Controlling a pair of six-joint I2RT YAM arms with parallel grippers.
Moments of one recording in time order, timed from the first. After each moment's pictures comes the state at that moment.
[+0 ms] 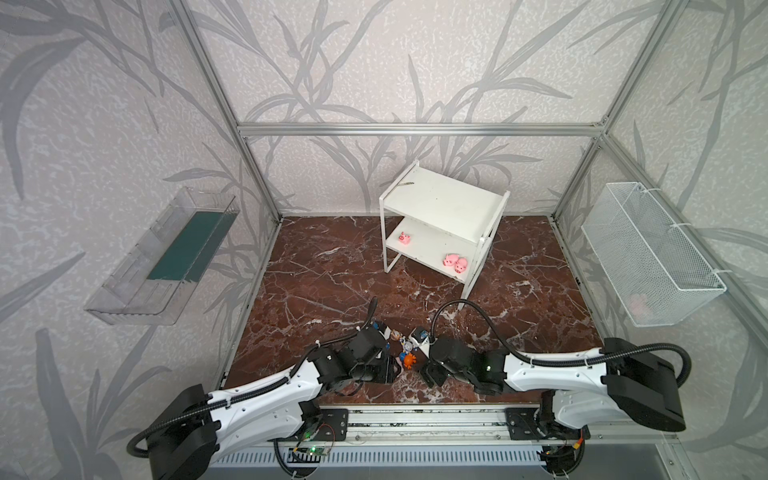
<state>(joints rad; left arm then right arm) -0.92 0.99 0.39 -0.37 0.15 -0.81 1.21 1.37 0.57 0.02 0.20 0.24</state>
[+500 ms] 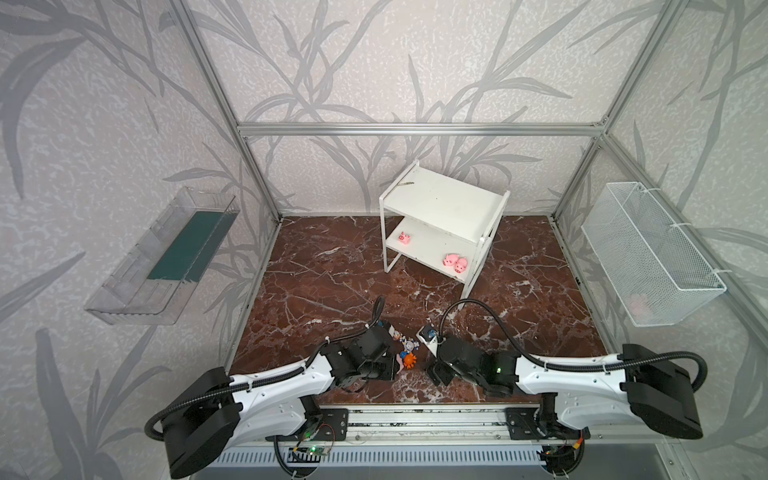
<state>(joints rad) -0.93 1.10 0.41 -0.29 0.11 -0.82 1.20 1.27 0.52 0.00 0.25 0.24</state>
